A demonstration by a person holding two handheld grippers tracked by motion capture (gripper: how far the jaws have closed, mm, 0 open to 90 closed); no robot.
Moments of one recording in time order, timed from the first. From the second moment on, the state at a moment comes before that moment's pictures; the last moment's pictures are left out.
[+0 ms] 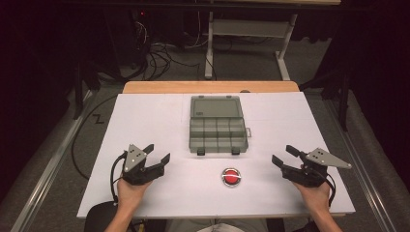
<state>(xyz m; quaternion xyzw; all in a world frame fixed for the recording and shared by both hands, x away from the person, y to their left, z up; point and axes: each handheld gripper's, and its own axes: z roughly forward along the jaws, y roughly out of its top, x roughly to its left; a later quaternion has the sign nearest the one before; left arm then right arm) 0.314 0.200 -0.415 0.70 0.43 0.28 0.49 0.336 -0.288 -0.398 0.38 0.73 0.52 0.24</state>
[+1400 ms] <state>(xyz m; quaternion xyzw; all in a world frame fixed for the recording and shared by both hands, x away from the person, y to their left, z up) 0.316 0.198 -0.416 0.70 0.44 0.29 0.49 0.364 -0.184 -0.392 0.31 0.90 0.30 0.08</state>
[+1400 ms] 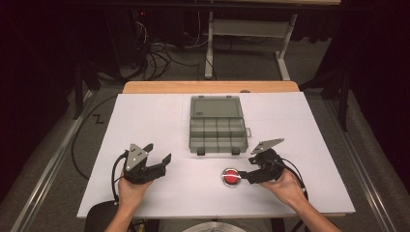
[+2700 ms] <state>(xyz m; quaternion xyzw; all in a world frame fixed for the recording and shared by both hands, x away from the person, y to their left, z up) 0.318 0.199 -0.417 0.70 0.44 0.28 0.49 0.368 -0.120 -0.412 0.25 0.95 0.16 0.06</state>
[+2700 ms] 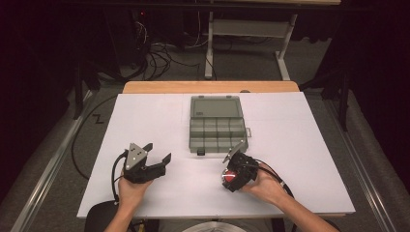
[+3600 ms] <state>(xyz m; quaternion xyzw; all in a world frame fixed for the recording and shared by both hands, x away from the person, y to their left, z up) 0.318 0.199 -0.417 0.70 0.44 0.28 0.49 0.367 -0.125 -0.407 0.25 0.95 0.17 0.05</state>
